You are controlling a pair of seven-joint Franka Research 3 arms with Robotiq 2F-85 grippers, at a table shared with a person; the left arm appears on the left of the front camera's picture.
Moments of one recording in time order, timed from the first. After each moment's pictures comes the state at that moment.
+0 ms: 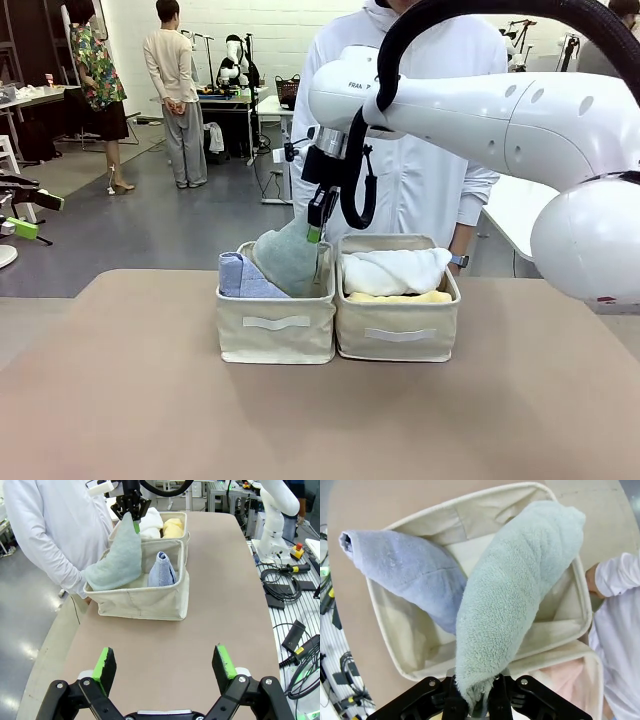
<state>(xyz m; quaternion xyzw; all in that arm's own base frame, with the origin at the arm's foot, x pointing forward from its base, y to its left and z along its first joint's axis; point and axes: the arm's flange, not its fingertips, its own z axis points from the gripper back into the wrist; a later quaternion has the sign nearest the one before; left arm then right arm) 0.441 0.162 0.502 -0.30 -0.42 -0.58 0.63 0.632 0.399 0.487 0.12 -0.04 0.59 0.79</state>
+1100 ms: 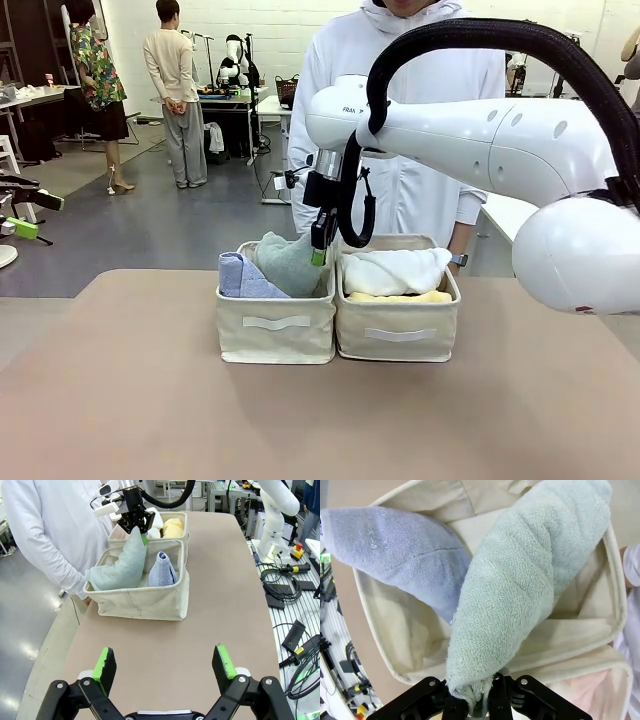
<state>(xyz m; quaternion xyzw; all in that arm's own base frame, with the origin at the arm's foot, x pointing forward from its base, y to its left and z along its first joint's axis) 0.441 0.162 0.502 -0.30 -0.42 -0.58 0.63 0.636 0.400 0.442 0.13 0.02 0.59 0.79</state>
